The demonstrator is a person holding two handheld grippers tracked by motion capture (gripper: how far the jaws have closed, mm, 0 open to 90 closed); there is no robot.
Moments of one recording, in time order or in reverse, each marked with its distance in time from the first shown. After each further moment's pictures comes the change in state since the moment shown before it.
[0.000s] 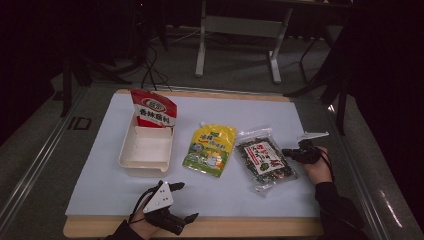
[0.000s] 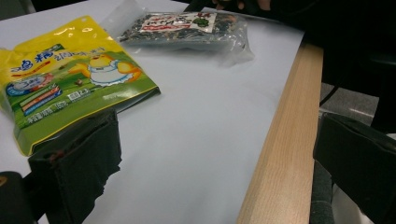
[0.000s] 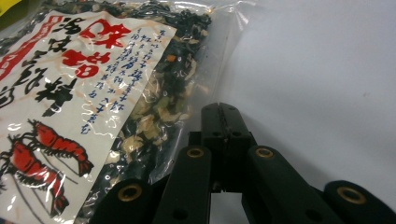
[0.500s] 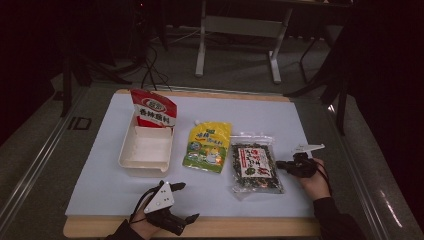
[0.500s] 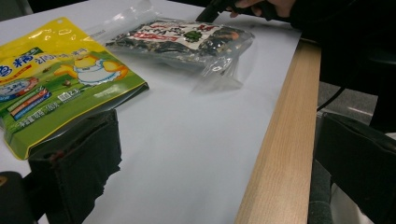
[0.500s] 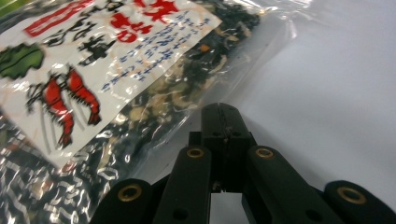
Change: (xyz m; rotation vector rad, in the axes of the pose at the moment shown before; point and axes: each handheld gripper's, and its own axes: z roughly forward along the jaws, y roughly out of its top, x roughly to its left) left arm -0.001 0.001 0.001 0.000 -0.008 0.002; right arm 0.048 -0.020 -0.011 0.004 0.046 -0.048
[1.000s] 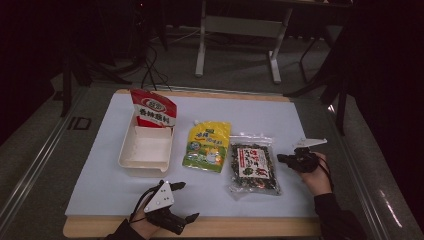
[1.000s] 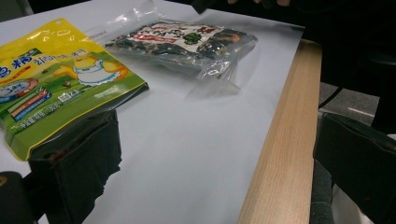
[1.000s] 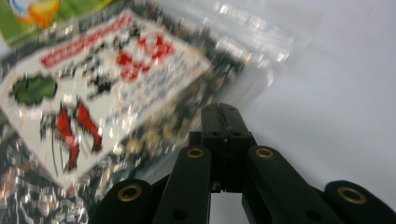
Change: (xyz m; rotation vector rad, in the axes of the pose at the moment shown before) left arm 0.001 0.001 0.000 -0.003 0.003 0.001; right arm 0.003 0.023 -0.014 -0.040 -0.044 -0.043
